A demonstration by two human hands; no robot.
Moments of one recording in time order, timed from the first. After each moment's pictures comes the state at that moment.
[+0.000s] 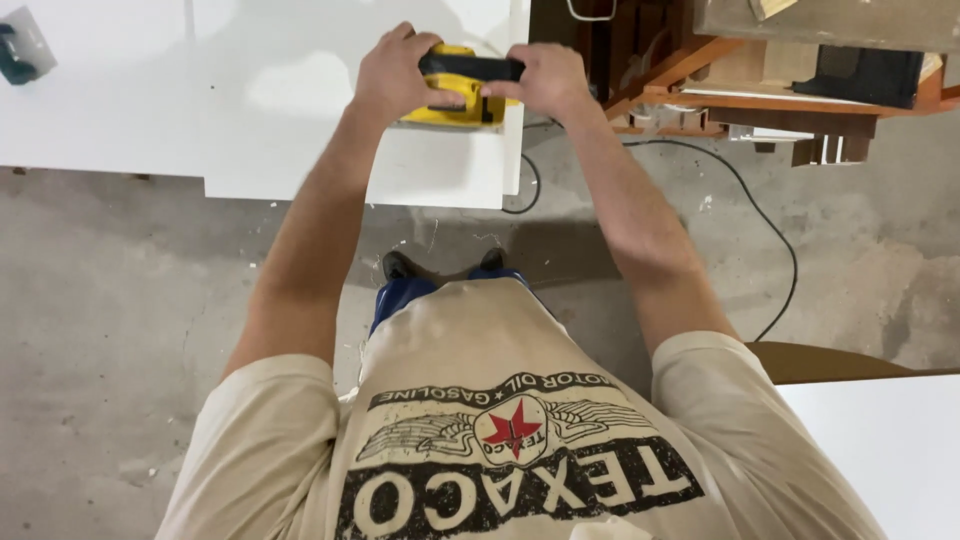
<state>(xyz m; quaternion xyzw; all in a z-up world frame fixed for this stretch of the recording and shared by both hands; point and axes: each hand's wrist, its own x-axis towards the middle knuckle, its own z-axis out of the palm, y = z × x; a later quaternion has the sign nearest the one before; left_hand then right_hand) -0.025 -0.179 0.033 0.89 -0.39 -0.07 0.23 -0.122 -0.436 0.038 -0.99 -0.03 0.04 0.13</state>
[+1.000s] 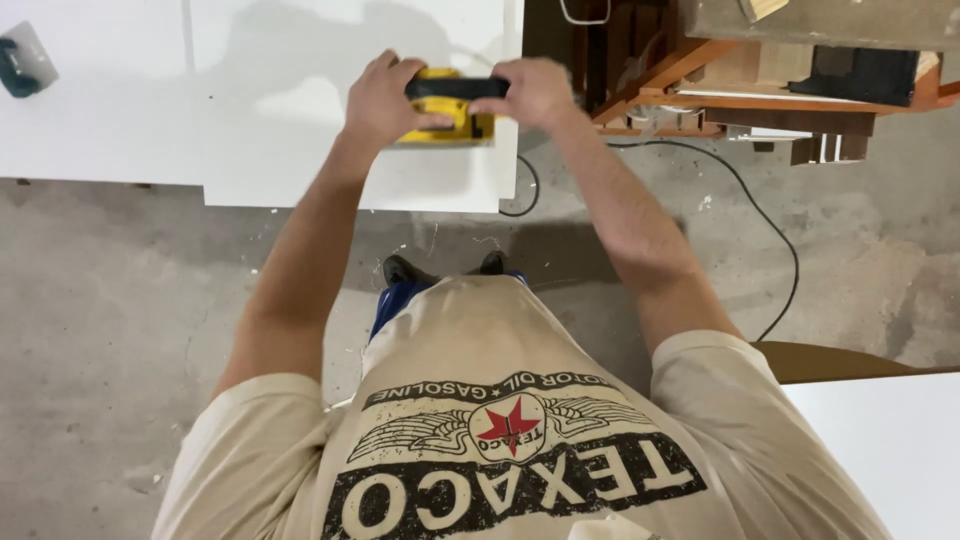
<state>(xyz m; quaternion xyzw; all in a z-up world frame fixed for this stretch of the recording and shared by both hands) -0.051 -0.167 0.050 0.91 -0.34 -0.12 0.21 -0.126 -0.413 0.067 -0.98 0.00 0.16 0.14</state>
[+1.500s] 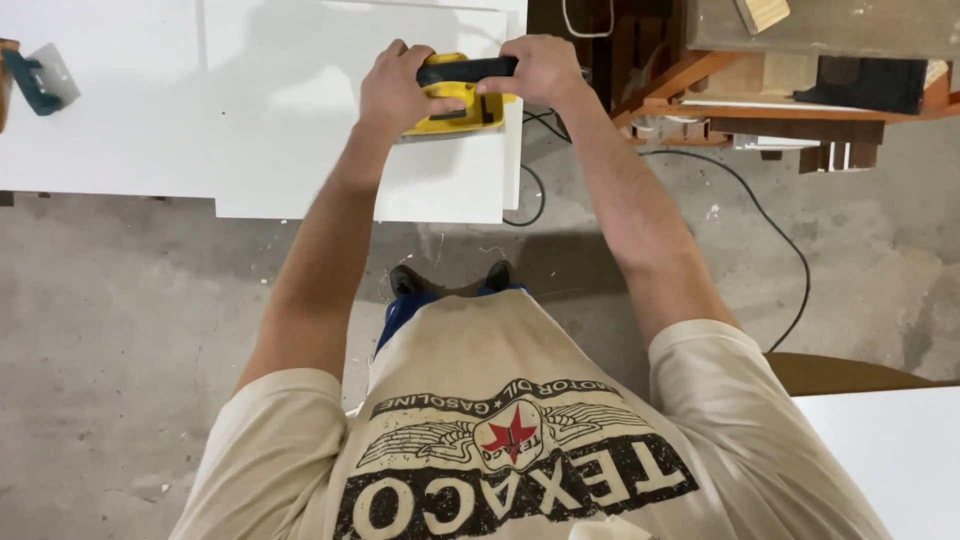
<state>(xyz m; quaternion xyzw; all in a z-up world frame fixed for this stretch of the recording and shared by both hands) -0.028 -0.186 0.048 0.92 -0.30 -0.09 0.23 -0.086 -0.439 0.057 -0.99 -0.02 0.10 0.13</state>
